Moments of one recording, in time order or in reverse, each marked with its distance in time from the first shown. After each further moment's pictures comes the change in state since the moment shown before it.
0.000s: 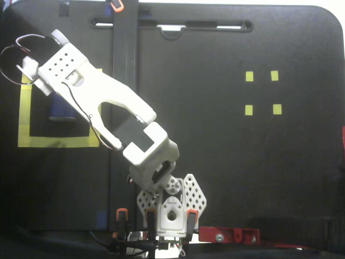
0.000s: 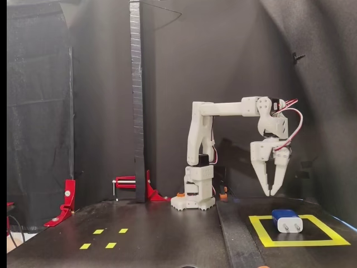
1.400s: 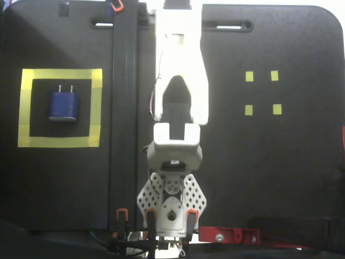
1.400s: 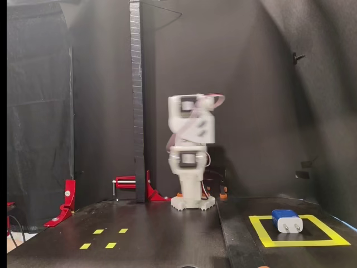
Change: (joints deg) arm 48.9 2.4 0.0 0.4 8.9
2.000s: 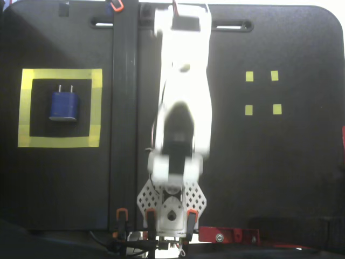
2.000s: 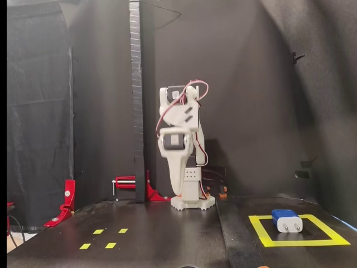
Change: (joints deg) arm 1.9 25.3 21.1 -22.7 -4.5
